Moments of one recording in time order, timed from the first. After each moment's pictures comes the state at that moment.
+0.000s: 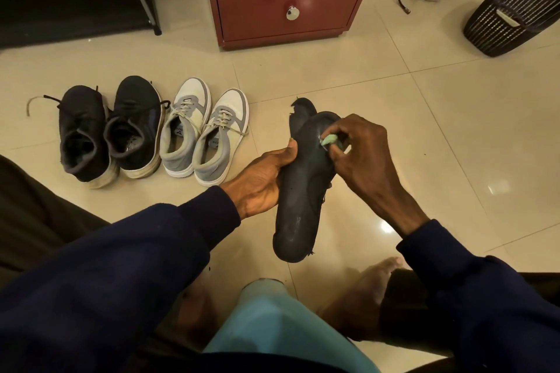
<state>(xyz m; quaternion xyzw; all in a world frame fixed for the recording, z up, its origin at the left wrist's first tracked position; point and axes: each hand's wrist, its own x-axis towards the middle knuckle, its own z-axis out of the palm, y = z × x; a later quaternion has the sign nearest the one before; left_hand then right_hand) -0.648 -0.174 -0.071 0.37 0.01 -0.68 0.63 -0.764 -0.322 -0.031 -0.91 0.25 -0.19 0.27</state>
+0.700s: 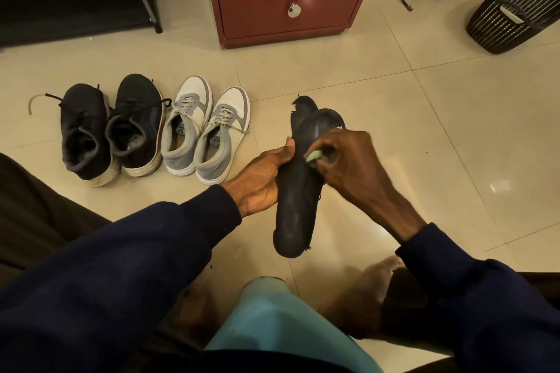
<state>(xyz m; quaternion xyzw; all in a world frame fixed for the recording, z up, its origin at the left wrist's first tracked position) -0.646 -0.174 -0.081 0.40 0.03 -0.66 0.64 -0.762 -0.305 -0.029 -0.93 0.21 -0.10 0.30</state>
